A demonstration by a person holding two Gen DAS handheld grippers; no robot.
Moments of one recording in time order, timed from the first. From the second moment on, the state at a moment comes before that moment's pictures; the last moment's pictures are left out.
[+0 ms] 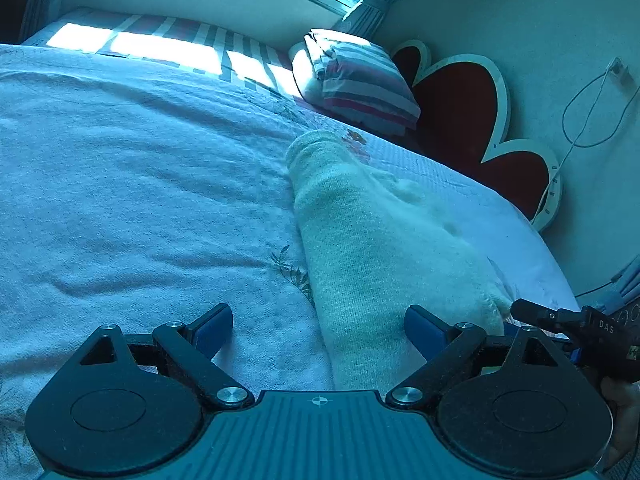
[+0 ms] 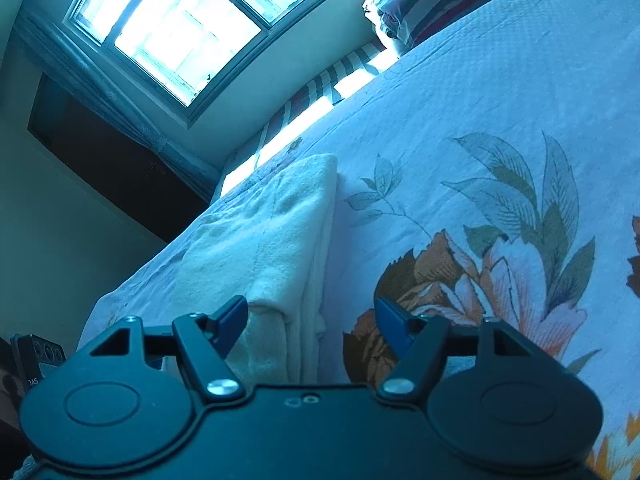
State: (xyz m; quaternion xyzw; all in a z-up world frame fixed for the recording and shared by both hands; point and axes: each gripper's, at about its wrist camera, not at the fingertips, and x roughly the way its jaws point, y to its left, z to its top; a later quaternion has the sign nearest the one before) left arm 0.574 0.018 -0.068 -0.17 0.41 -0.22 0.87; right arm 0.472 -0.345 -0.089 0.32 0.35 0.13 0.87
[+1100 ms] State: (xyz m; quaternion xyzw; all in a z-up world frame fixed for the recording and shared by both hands) left arm 0.631 0.002 -0.093 -0.25 0.42 -0.36 0.79; right arm 0.524 -0.347 -0.104 0.34 0.38 0.25 0.82
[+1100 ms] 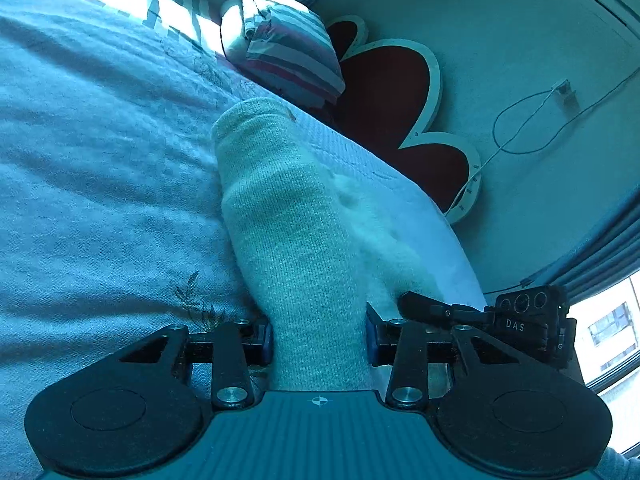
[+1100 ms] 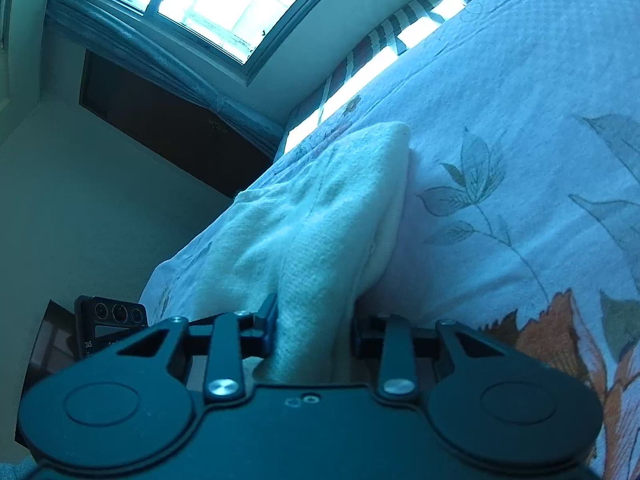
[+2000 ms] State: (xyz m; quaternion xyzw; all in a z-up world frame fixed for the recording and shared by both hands) left arm 0.501 0.221 -0.037 -0.28 0.36 -0.22 0.86; right arm 0.482 -0.129 -0.032 0.27 0.39 0.39 0.79
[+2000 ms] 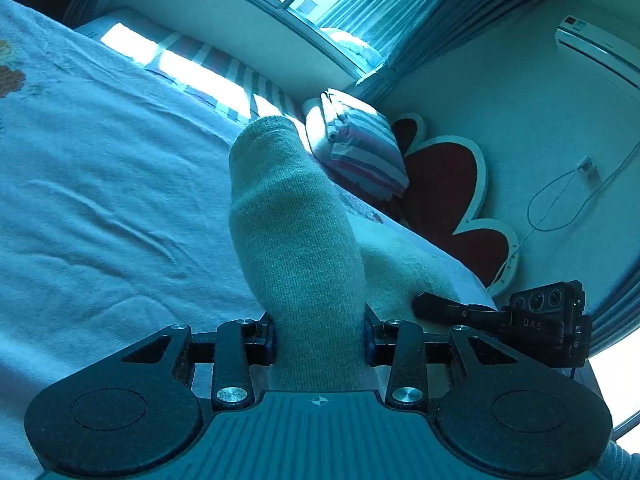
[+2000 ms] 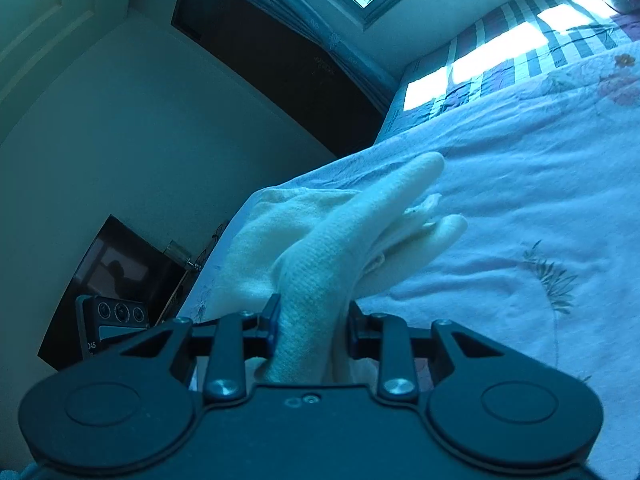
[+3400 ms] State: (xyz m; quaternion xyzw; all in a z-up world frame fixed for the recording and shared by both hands) left arm 0.342 0.189 -0.128 -0.28 0.37 -0.10 0.88; right arm 0.333 -0.164 -0.055 0.25 0.47 0.30 0.79
